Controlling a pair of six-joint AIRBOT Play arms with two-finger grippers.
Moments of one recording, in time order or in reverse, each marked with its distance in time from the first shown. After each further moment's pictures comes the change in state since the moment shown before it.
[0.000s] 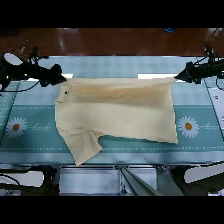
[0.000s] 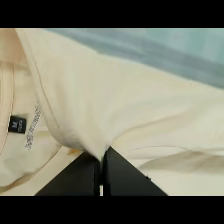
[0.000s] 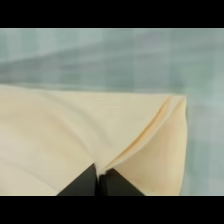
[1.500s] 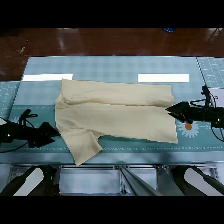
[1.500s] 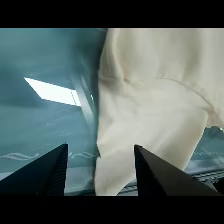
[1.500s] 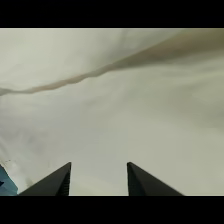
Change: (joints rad) left arm 0.392 0.580 -0.886 0.036 -0.241 0.113; right arm -0.119 0.620 -0.949 0.258 -0.148 -0.224
